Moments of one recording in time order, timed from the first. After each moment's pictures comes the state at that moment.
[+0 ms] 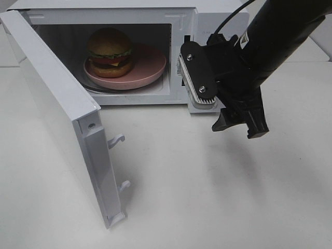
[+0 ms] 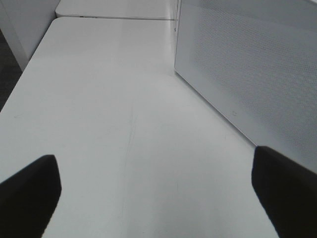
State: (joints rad) left arm 0.06 0.00 -0.52 -0.06 1.08 0.03; right arm 0.56 1.61 -1.10 0.00 0.66 -1.29
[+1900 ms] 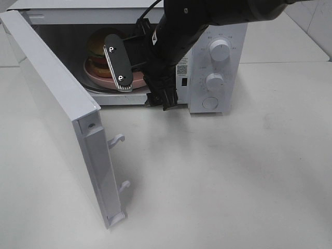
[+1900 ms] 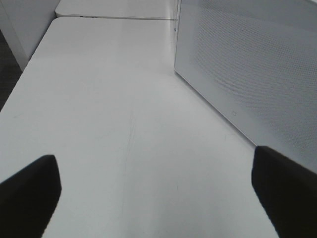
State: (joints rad) left arm 0.06 0.00 -0.52 -0.06 1.08 0.03; right arm 0.68 2.02 -1.53 -0.12 0.47 -1.22
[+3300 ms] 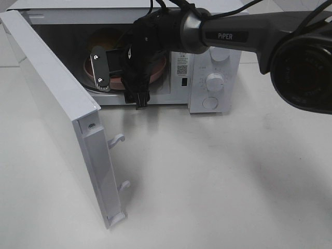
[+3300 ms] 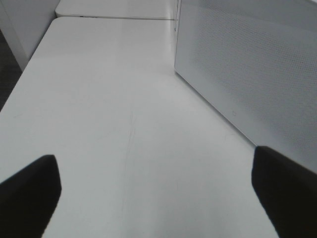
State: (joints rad) left arm 0.06 0.00 -0.52 -0.06 1.08 0.03; right arm 0.64 2.44 -2.02 -0.11 0.51 -1.14
